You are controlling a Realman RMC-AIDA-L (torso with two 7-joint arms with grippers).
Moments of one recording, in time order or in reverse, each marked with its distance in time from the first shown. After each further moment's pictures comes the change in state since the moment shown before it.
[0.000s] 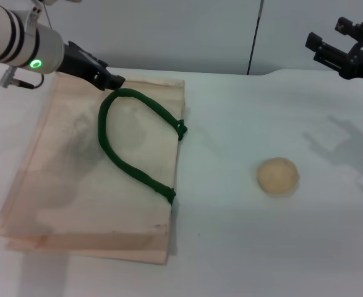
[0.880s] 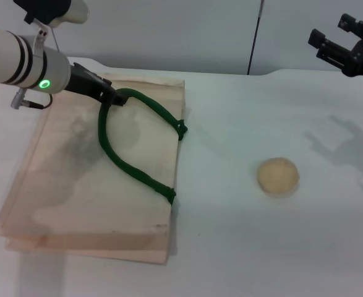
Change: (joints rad) left arm -0.007 0.005 -0.006 -0.160 -0.065 0.101 0.024; right arm -0.004 0.000 0.008 0.010 0.002 0.009 0.002
